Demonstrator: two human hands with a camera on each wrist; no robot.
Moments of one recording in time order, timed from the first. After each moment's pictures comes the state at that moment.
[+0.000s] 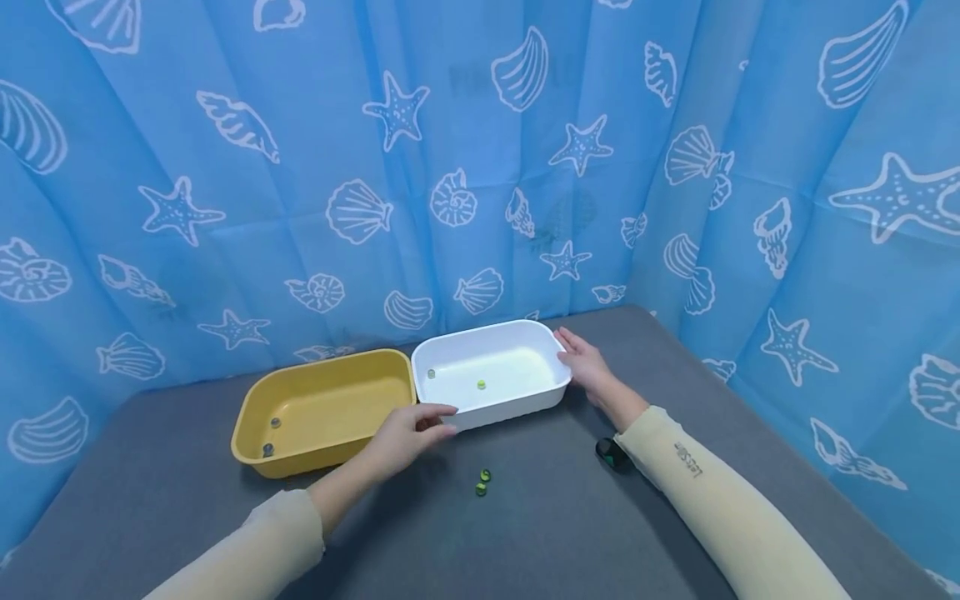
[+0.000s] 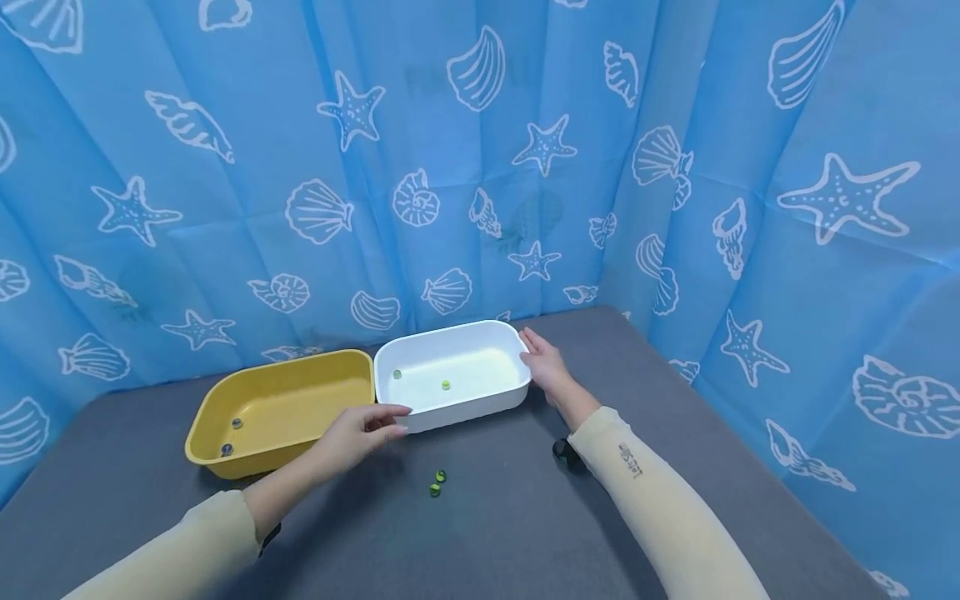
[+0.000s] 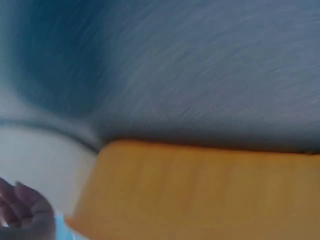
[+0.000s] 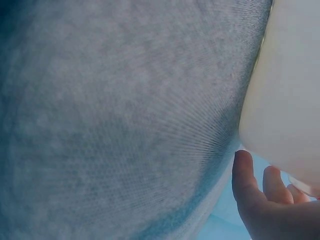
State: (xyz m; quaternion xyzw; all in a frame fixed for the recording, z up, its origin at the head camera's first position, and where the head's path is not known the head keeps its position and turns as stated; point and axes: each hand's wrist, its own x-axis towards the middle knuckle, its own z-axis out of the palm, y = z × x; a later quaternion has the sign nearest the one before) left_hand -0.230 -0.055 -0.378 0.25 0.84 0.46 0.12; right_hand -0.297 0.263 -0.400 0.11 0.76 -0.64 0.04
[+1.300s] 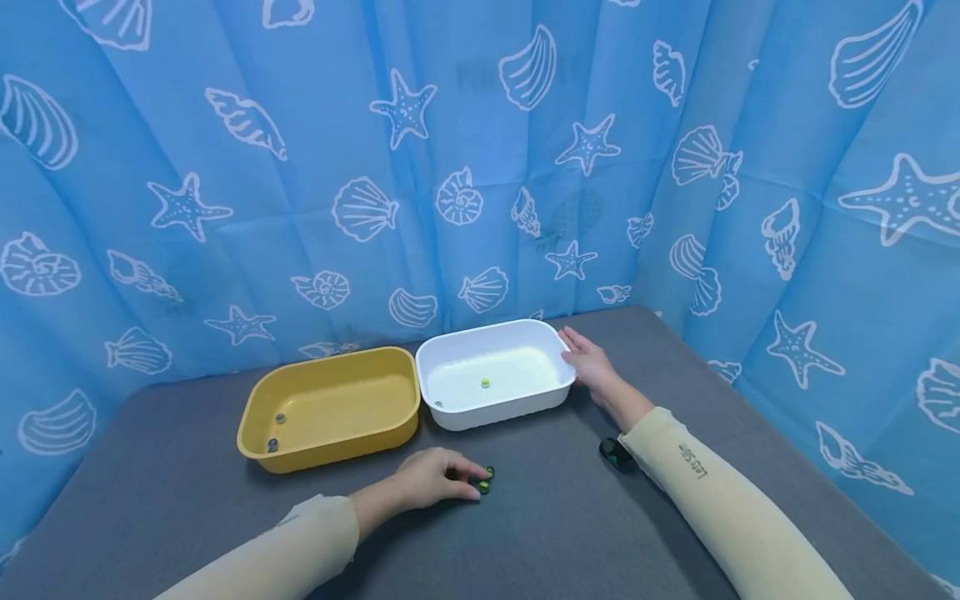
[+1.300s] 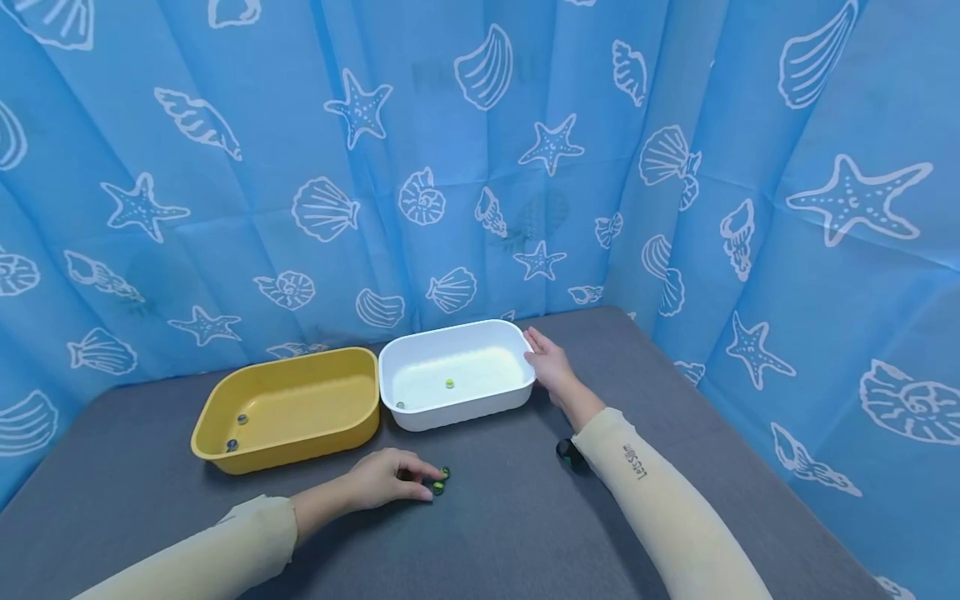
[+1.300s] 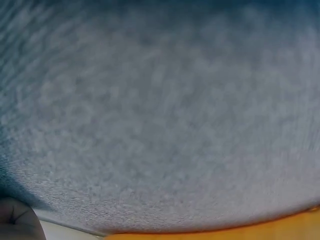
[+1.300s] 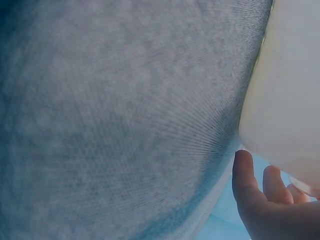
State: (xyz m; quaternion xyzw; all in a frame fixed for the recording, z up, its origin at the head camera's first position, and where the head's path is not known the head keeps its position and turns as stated) left_hand -0.218 -0.044 -0.422 0.33 0.86 0.32 0.22; right_hand -0.298 0.262 -0.398 0.12 0.77 -0.63 0.05
